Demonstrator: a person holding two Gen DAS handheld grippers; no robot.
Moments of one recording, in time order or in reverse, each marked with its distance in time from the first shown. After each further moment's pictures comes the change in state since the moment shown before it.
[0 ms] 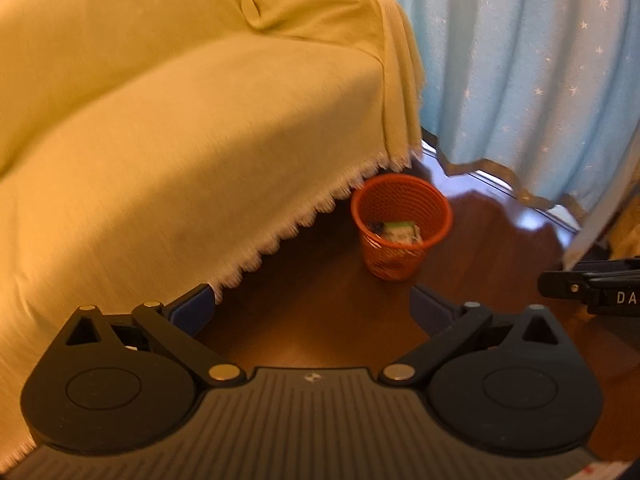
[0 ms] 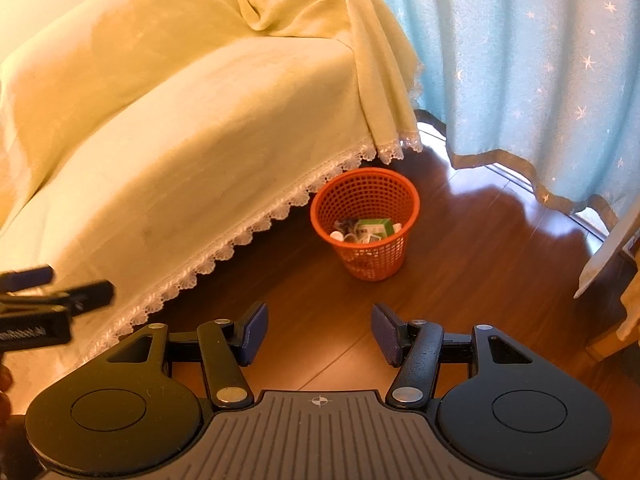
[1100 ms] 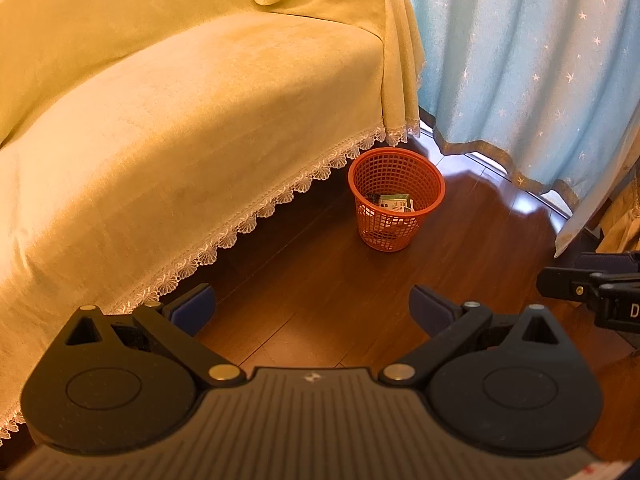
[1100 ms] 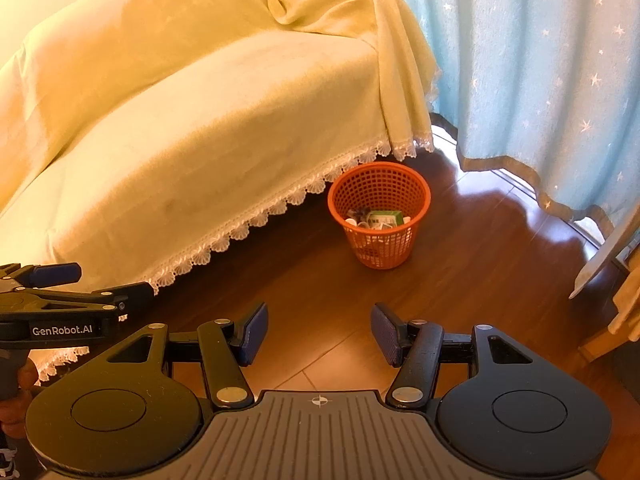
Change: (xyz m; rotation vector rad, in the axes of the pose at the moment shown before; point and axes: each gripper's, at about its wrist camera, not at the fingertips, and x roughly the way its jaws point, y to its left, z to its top) left arm -0.018 -0.001 -0.030 -0.025 0.044 -0.001; right arm -0.031 0.034 -0.027 -0.075 0.007 -0.003
